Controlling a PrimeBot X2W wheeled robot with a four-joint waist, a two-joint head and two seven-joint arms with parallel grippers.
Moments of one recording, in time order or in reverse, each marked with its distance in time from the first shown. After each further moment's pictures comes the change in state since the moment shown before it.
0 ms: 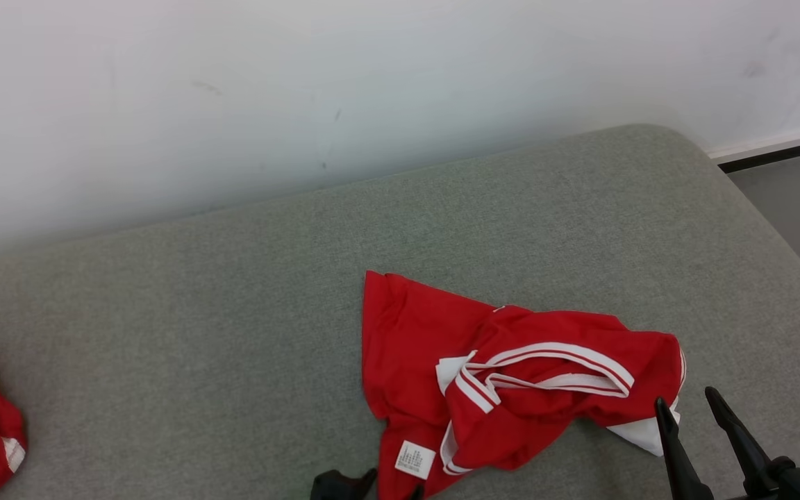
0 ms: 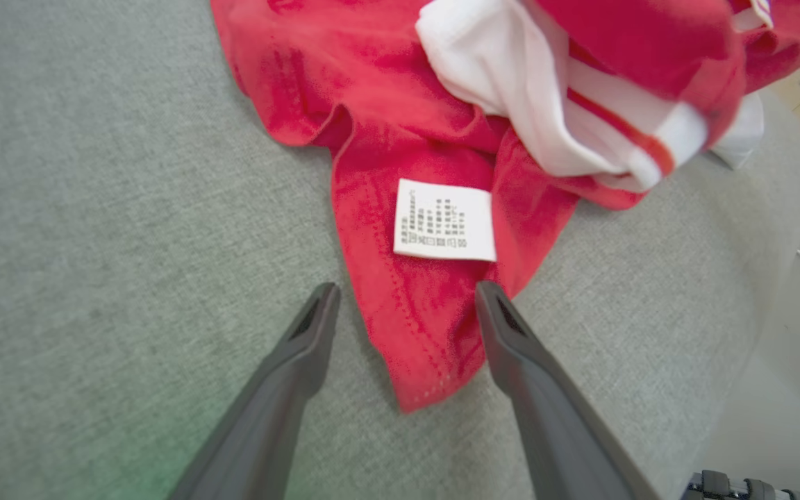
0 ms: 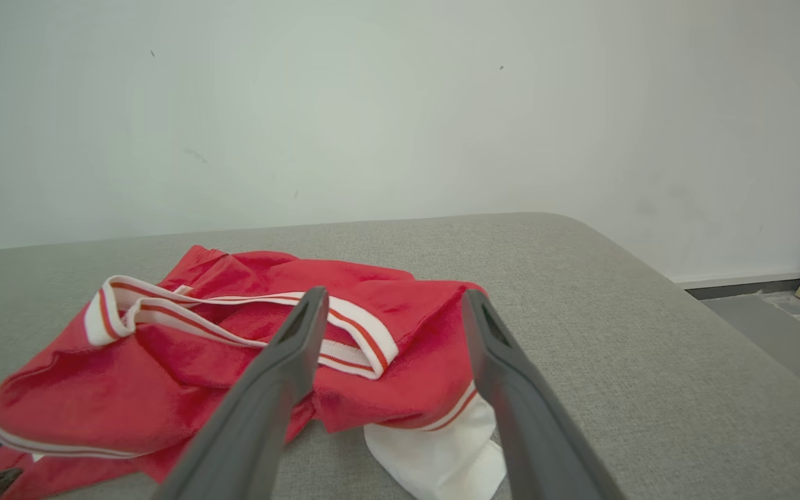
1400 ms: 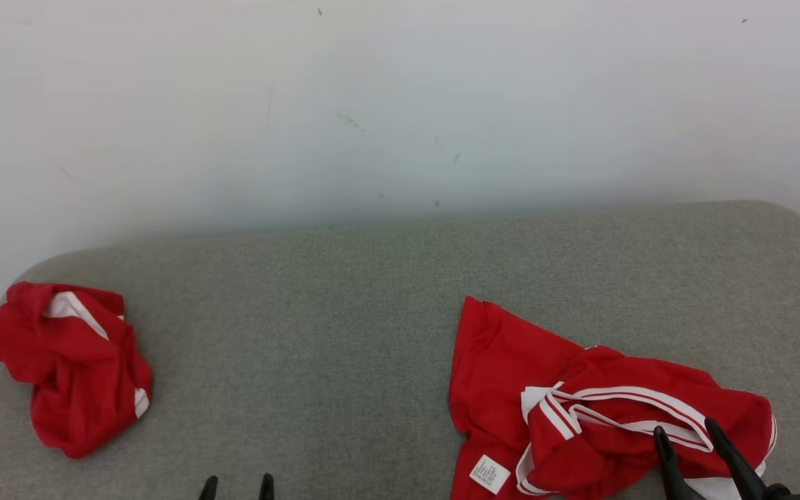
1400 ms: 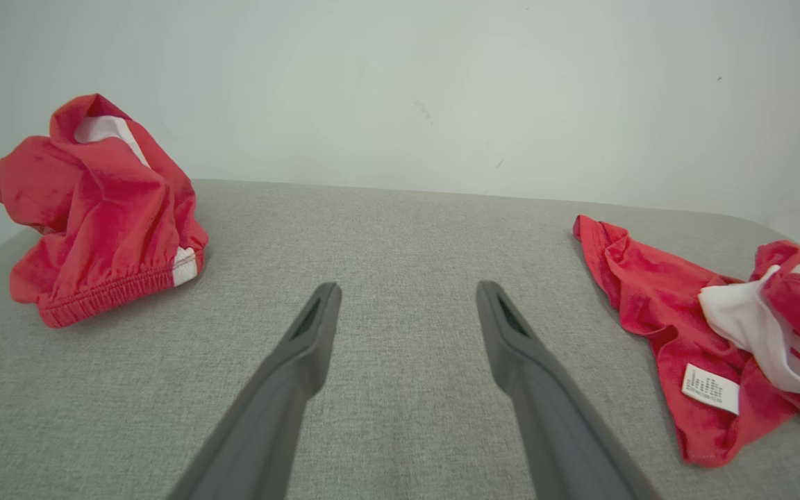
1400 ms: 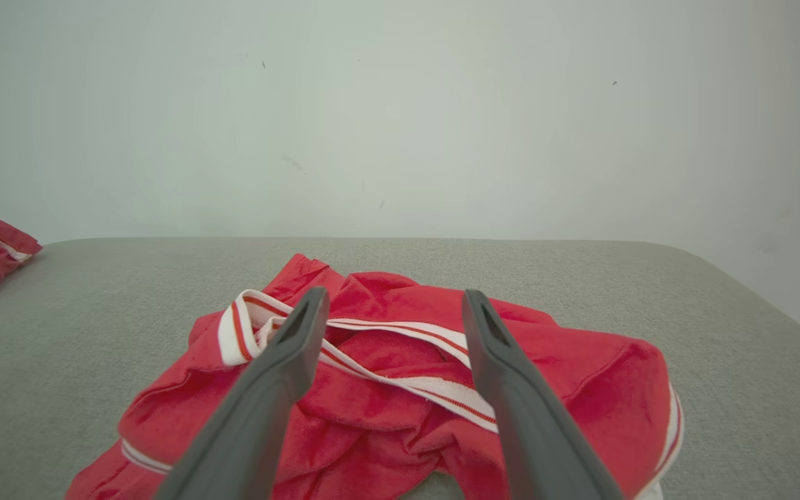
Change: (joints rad) left arm 0.409 0.002 0.464 -0.518 0.163 0.028 -0.142; right arm 0.055 0.020 -0.022 0.022 -0.032 0.000 0.000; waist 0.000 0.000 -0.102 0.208
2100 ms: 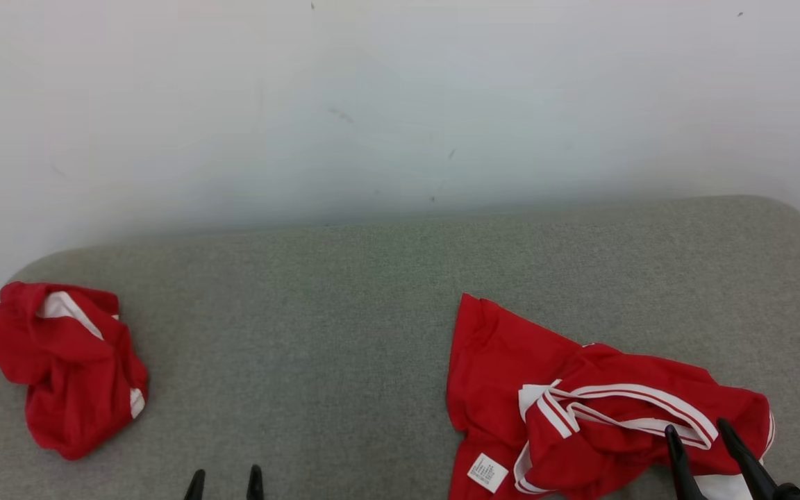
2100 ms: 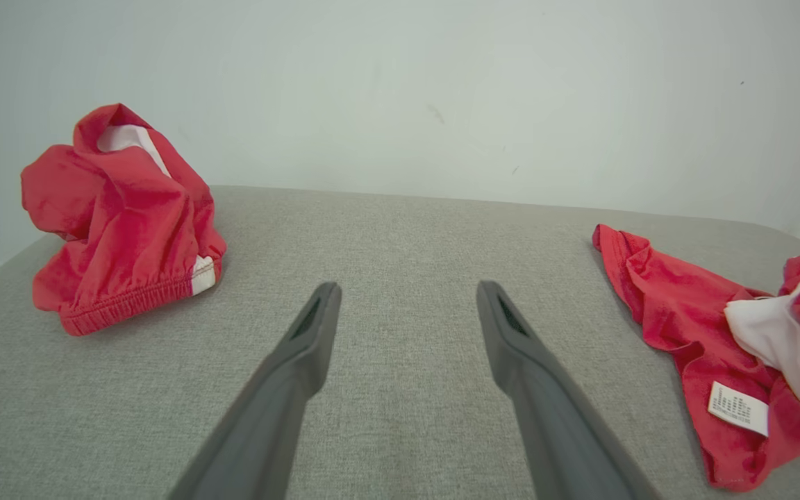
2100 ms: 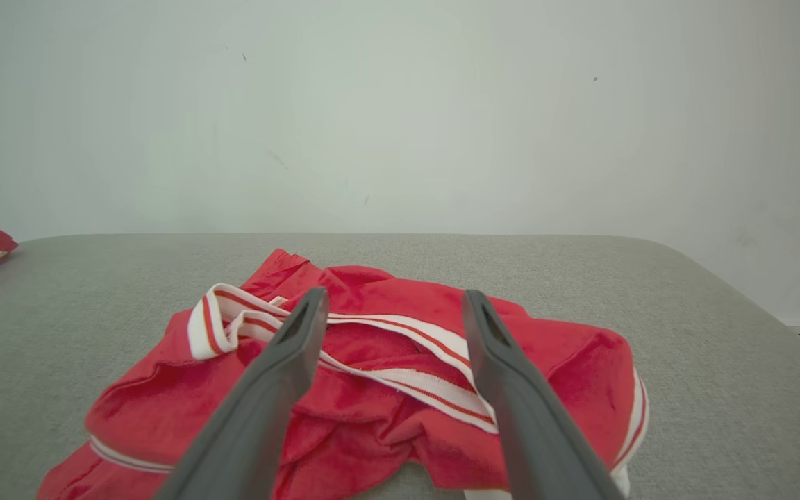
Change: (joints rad) left arm -0.012 0.009 0.008 -0.007 -0.008 0.007 0.000; right arm 0.000 -0.008 -0.019 0.004 -0.001 0.000 0.000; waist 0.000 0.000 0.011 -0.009
